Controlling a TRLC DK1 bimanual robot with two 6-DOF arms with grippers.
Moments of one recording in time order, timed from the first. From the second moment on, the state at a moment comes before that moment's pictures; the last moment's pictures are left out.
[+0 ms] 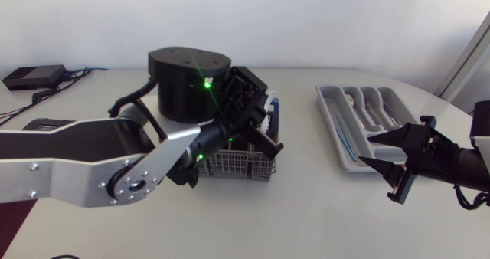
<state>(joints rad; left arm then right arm) -0.89 1.52 0.91 0.32 -0.29 0.29 -0.27 1.11 0.51 -0.18 -0.67 -1.13</state>
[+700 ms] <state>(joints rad) -0.92 1.64 1.17 0.13 -0.25 0.04 0.18 0.92 0.60 -0.24 -0.52 -0.44</state>
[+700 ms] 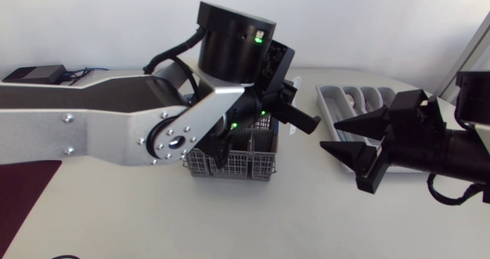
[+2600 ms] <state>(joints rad) -0.86 1.68 1.23 -0.03 -0.07 -0.18 0.27 1.19 0.69 -0.08 -0.49 -0.31</state>
